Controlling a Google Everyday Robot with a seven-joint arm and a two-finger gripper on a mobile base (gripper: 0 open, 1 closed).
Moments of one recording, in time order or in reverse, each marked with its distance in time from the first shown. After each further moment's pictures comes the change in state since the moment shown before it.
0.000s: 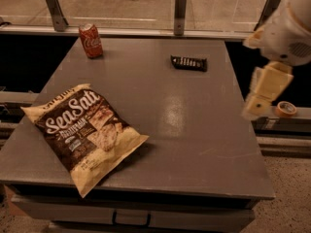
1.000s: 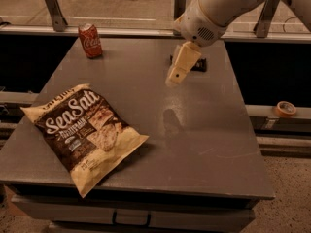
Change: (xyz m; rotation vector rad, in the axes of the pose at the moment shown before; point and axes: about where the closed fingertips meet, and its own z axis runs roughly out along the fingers) arm -0.152 -0.075 0.080 -0.004 -0.300 -0.114
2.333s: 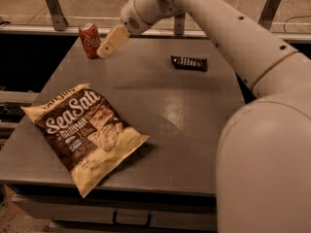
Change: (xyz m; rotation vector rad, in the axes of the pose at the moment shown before) arm -0.125 -0.114 0.137 0.061 -0.311 0.191
